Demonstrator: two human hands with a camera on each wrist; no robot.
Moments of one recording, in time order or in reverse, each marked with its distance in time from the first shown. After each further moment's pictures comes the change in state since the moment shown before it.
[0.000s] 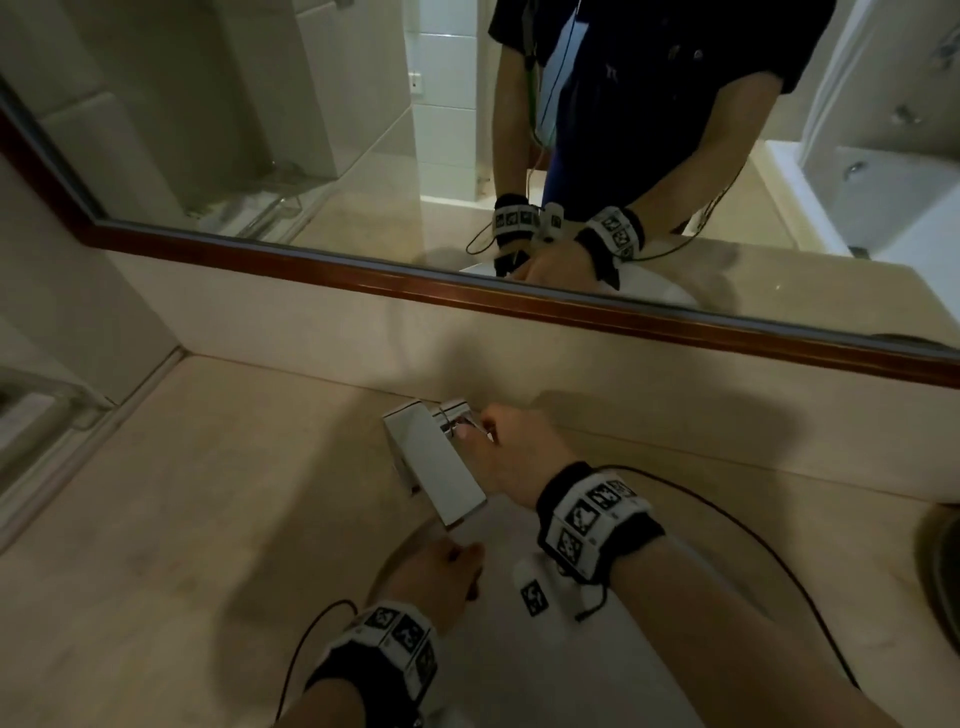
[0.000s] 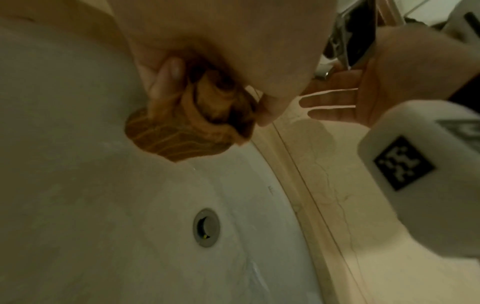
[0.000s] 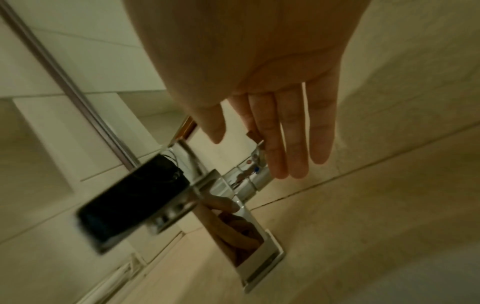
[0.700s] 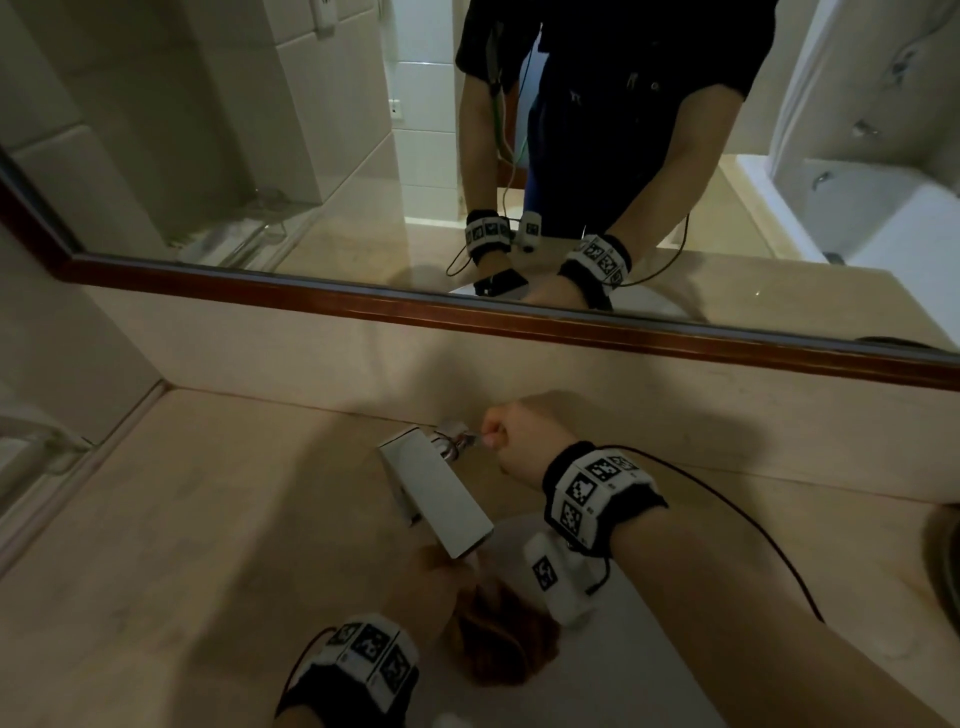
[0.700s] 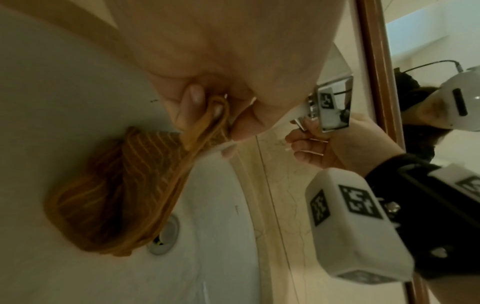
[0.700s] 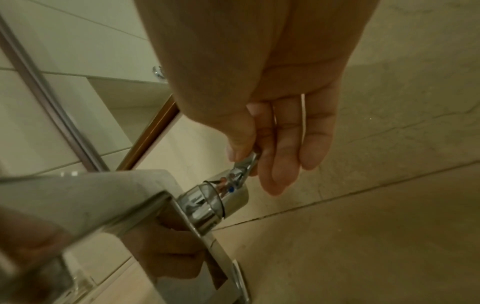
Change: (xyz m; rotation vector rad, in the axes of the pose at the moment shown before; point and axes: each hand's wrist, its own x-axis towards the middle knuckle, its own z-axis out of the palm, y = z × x) left_hand 0.016 0.008 -0.020 -0.384 -0.026 0.088; right_hand 0.035 -0.001 -0.020 -0.137 -0.103 0.038
